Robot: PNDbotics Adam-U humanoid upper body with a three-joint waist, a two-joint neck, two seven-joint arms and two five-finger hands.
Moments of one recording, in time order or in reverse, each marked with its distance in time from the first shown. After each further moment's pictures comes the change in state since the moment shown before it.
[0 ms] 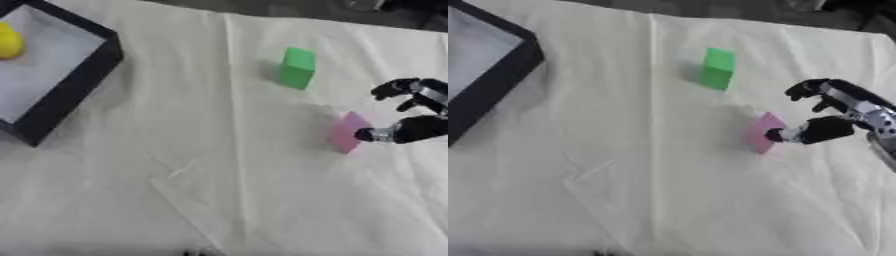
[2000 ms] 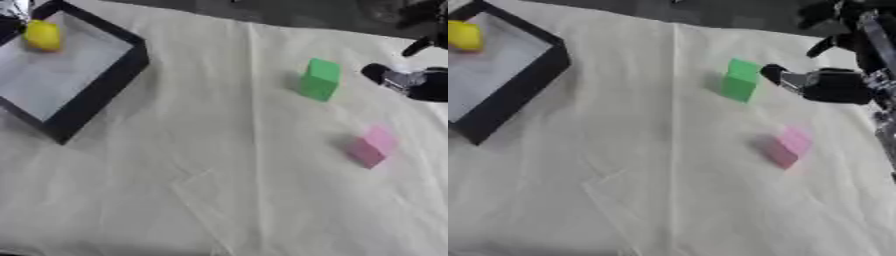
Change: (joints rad) left arm -0.122 0.052 -0.047 0.167 -0.203 0.019 -0.079; right arm -0.120 0.216 -0.114 -0.183 -0.133 -0.134 -0.289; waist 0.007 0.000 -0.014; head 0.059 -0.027
